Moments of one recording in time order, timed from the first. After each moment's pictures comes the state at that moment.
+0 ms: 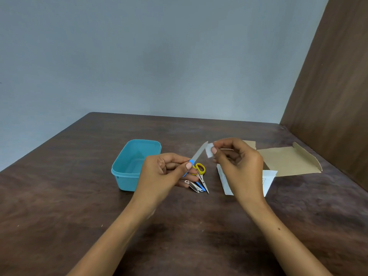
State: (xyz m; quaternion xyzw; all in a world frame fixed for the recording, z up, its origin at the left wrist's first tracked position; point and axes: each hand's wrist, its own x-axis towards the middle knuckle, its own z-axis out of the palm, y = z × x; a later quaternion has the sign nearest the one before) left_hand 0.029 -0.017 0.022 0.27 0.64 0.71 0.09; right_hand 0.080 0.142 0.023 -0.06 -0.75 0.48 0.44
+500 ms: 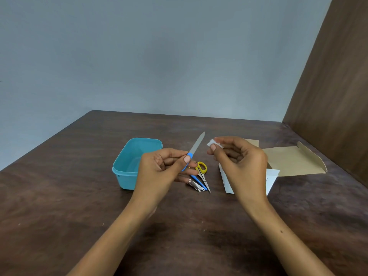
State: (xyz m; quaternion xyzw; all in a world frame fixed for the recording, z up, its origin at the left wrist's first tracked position) left_hand 0.032 -0.017 0.027 0.25 0.62 0.74 0.07; right_hand 0.086 0.133 0.031 -0.05 -0.74 0.50 0.44
